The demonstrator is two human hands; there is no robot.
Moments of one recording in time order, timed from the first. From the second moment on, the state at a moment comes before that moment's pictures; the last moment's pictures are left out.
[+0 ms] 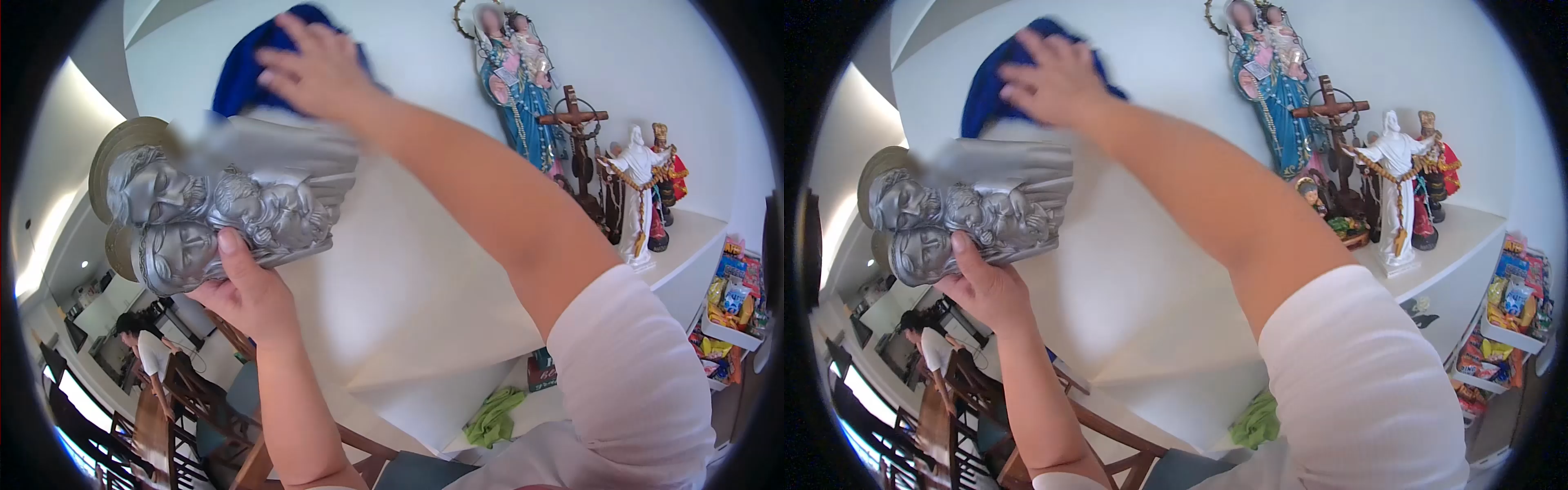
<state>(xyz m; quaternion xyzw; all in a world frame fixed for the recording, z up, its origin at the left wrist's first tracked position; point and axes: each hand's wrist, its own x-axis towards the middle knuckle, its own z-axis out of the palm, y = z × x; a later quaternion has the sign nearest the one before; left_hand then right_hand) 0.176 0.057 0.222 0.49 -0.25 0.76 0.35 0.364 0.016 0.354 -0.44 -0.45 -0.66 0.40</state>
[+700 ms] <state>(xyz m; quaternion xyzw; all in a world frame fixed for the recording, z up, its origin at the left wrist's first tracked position) 0.181 0.087 0.209 0.53 -0.23 0.76 0.30 0.393 -0.015 0.442 -0.48 -0.52 -0.58 0.41</state>
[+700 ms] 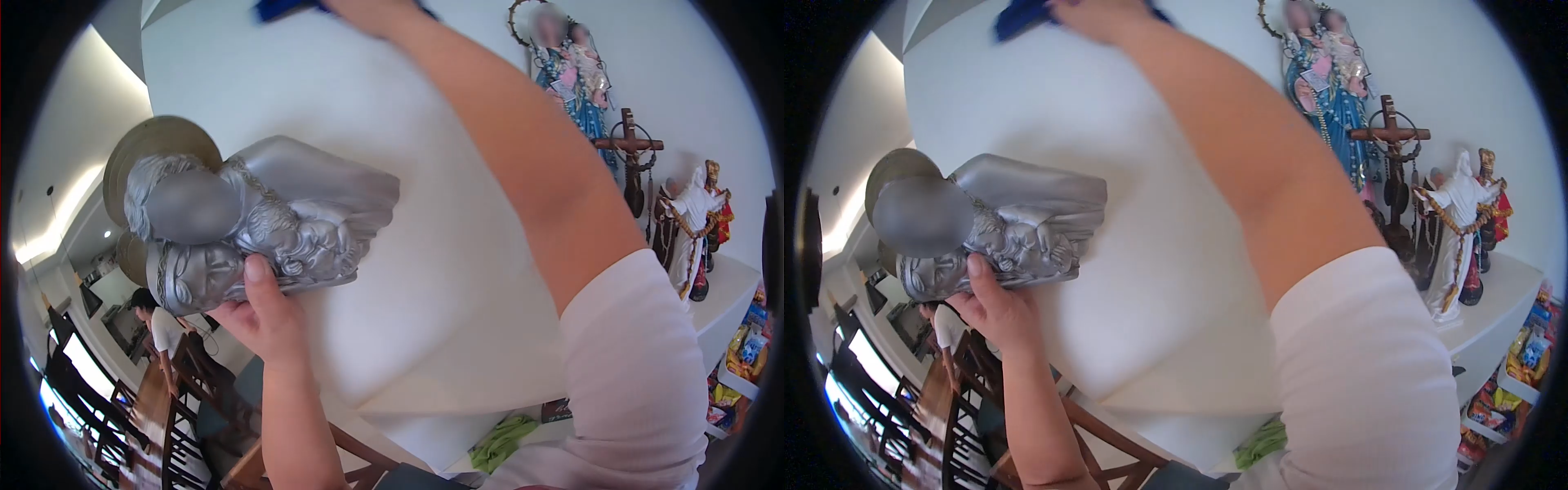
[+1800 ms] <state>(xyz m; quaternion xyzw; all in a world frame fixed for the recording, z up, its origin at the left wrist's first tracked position) 0.181 0.073 0.207 0.56 -0.20 0.74 0.32 0.512 -0.007 0.319 -0.54 -0.15 -0.36 0.75</state>
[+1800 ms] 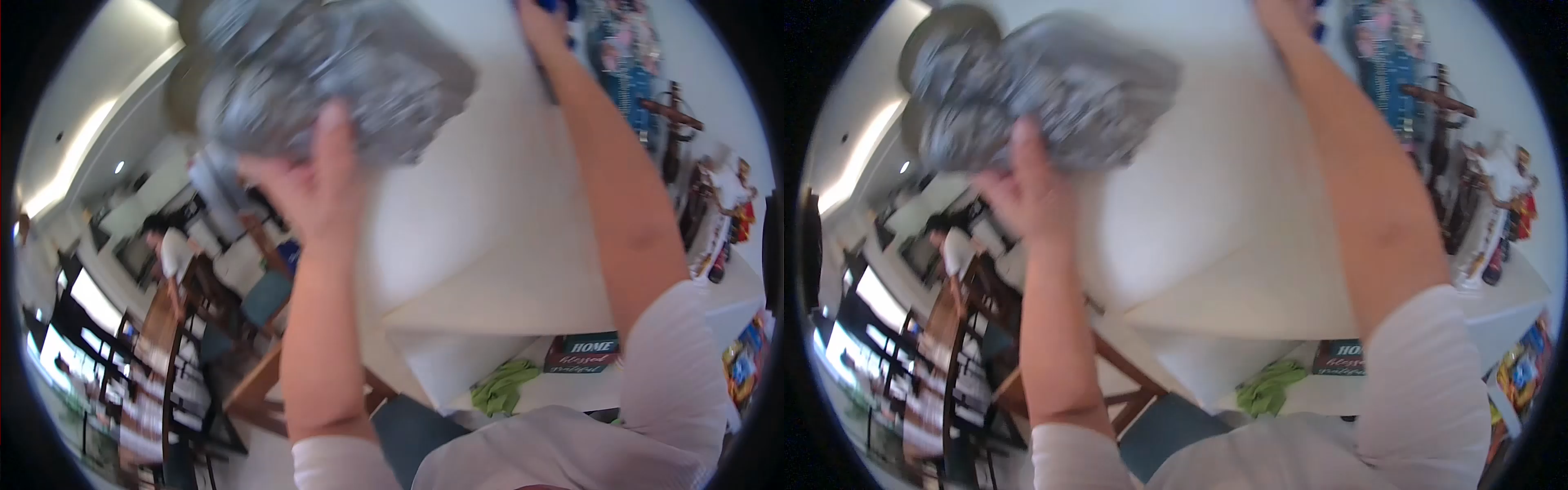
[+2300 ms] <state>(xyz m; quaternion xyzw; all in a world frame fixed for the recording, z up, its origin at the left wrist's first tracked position) 0.183 0.074 0.217 0.58 -0.20 0.74 0.26 0.415 0.004 0.178 -0.80 -0.11 -0.20 0.56</state>
